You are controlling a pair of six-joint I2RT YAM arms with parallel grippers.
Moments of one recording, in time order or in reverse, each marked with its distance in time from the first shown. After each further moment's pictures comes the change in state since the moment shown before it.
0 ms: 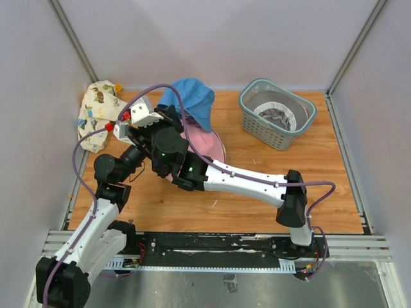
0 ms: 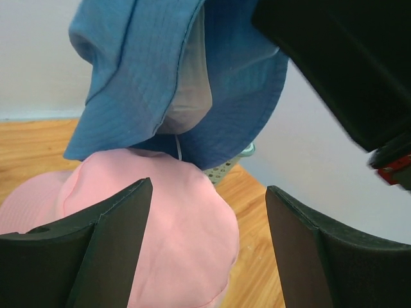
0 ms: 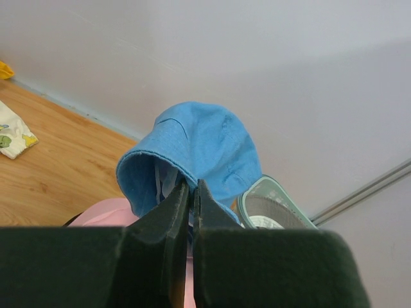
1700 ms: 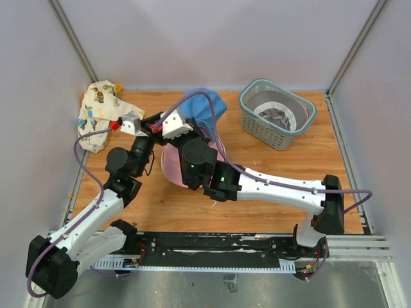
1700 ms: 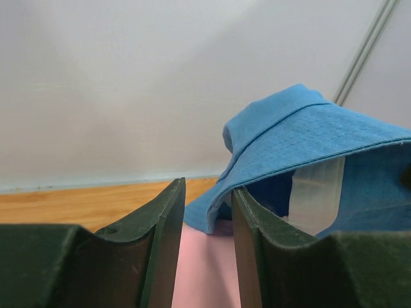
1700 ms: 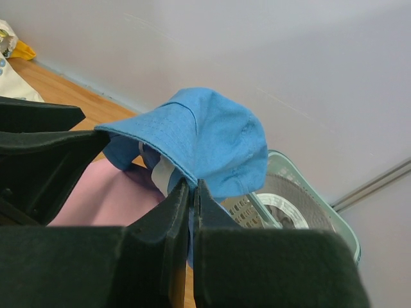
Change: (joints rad) left arm -0.270 0.140 0.116 0.042 -0.604 0.442; right arm 0.026 -0.308 -0.371 -0.092 -0.029 0.229
